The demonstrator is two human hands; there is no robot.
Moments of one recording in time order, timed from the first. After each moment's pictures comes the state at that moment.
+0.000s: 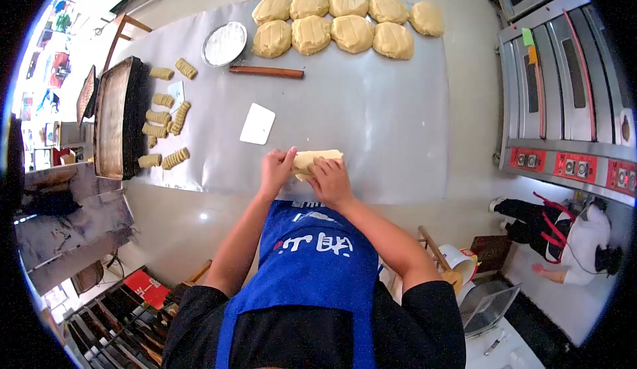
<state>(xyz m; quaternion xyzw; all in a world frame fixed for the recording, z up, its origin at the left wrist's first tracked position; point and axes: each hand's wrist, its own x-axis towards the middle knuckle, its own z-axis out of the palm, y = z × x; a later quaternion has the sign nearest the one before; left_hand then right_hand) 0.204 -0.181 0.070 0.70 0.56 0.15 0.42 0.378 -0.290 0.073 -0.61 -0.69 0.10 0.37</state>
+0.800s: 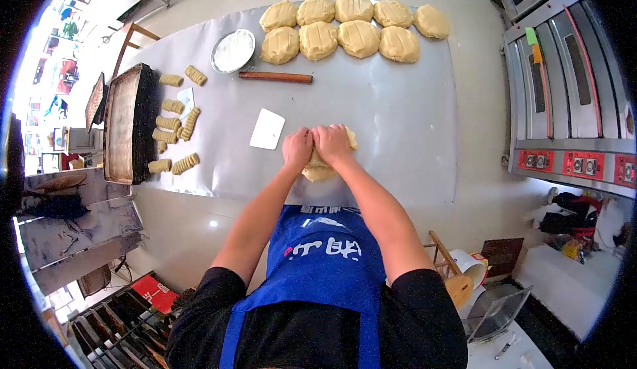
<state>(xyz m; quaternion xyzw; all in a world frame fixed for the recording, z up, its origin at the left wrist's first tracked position) 0.254 -0.143 0.027 0.77 0.57 0.10 0.26 0.391 -0.179 0.017 -0.72 -0.64 0.18 0.20</state>
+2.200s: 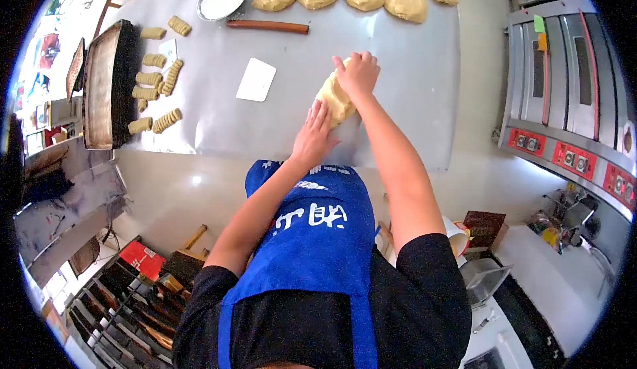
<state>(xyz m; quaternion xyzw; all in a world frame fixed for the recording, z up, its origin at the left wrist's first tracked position) 0.254 -0.244 0.045 0.88 0.38 0.10 0.25 0.460 -0.151 0.011 -0.83 -0.52 0.07 0.18</state>
